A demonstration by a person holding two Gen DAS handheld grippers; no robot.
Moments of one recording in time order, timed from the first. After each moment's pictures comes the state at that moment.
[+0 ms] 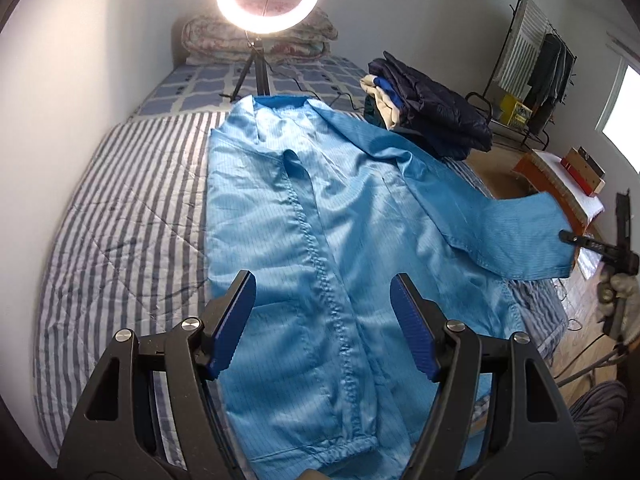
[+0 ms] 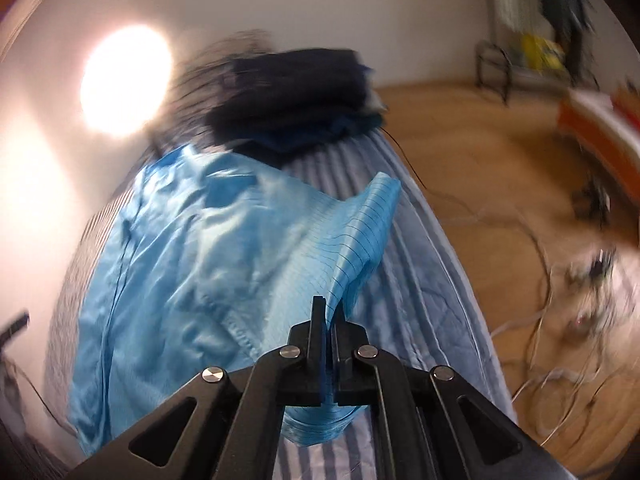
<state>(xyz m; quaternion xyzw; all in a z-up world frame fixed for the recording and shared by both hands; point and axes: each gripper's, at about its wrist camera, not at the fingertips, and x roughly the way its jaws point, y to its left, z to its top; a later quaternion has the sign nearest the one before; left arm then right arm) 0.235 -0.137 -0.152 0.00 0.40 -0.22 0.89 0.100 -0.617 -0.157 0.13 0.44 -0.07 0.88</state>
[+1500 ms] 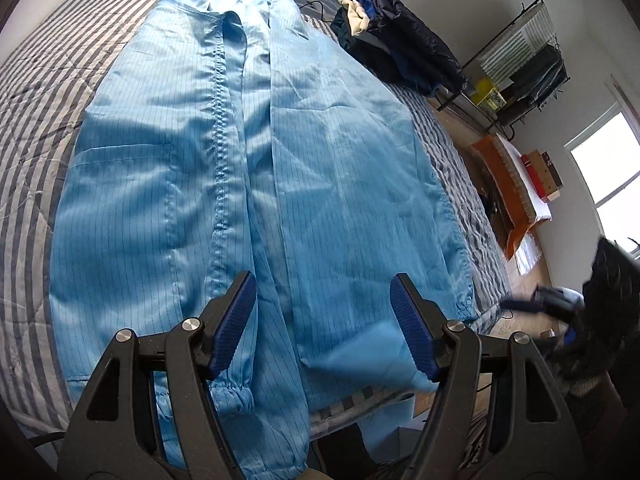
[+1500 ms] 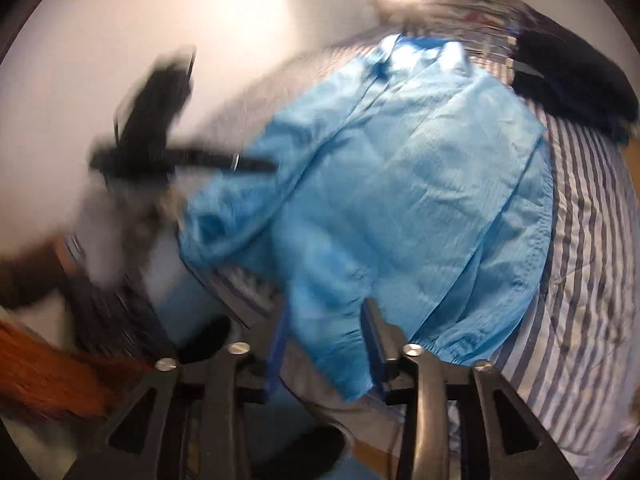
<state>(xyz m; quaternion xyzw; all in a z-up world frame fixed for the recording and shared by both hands) 0.194 -0.191 -0.247 -0.12 0.53 -0.29 0.79 0.032 -0.467 -0.186 0.09 0.49 0.27 0.82</state>
